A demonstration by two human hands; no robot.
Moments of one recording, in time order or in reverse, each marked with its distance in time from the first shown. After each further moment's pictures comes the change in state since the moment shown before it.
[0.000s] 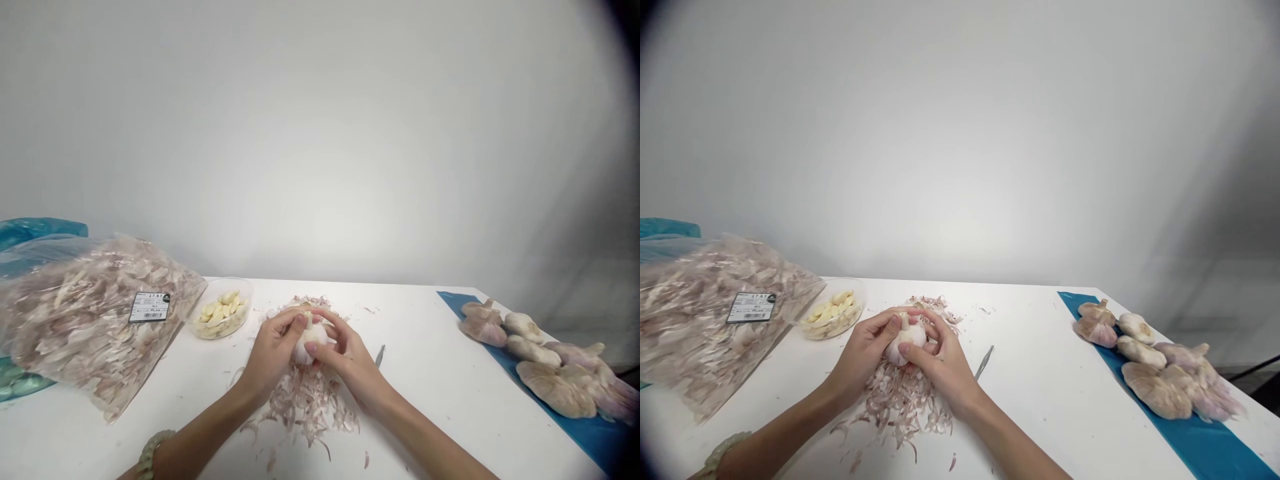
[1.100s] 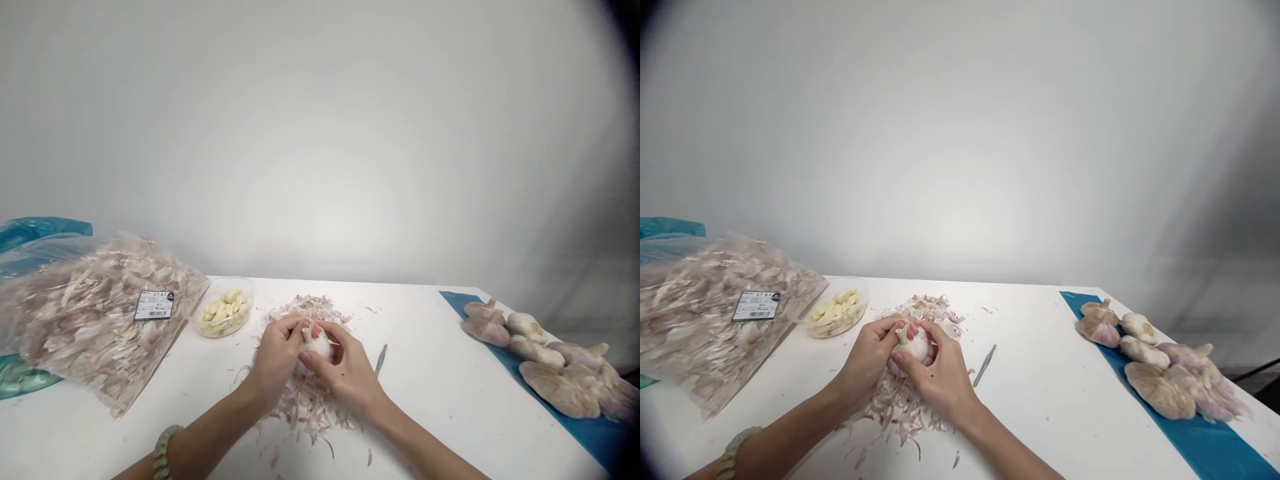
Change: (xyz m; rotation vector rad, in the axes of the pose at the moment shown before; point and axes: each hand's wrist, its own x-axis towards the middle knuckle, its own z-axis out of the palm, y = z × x) left_hand -0.002 -0.015 0.005 -0.066 0.051 -0.084; right_hand -0.003 0.010 0.002 -0.460 0.069 -0.165
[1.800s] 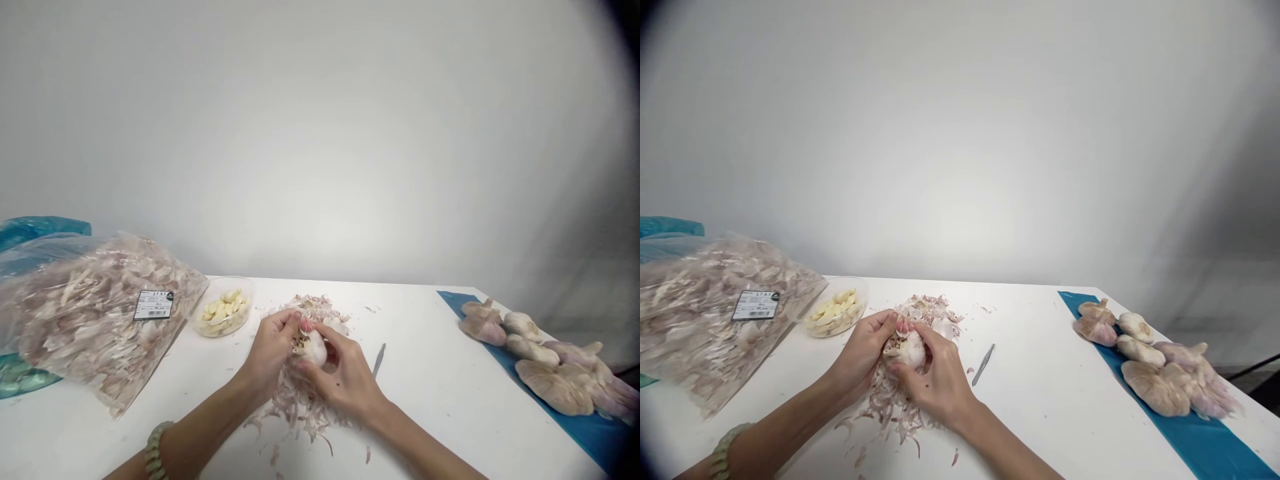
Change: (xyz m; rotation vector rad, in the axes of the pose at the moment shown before) left_hand 0.002 0.006 -0.004 -0.214 0.023 -0.074; right_hand -0.005 -0.003 0.001 -0.162 -0.061 -0.122
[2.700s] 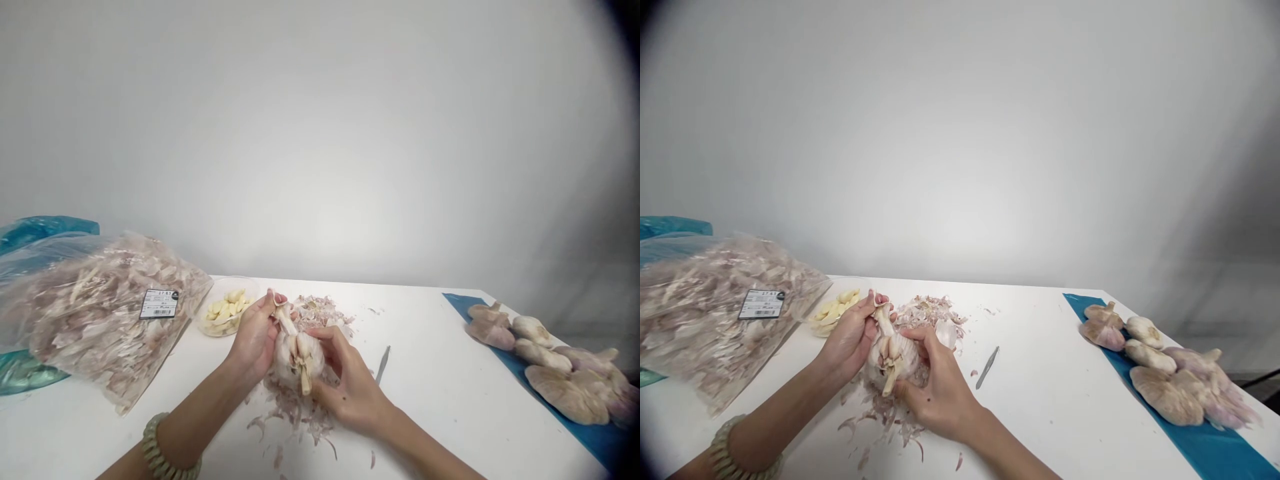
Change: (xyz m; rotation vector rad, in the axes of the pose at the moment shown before) left_hand 0.019 0.015 -0.014 -0.404 0.258 -0.021; right_hand -0.005 0.001 0.000 0.140 -0.128 -0.066
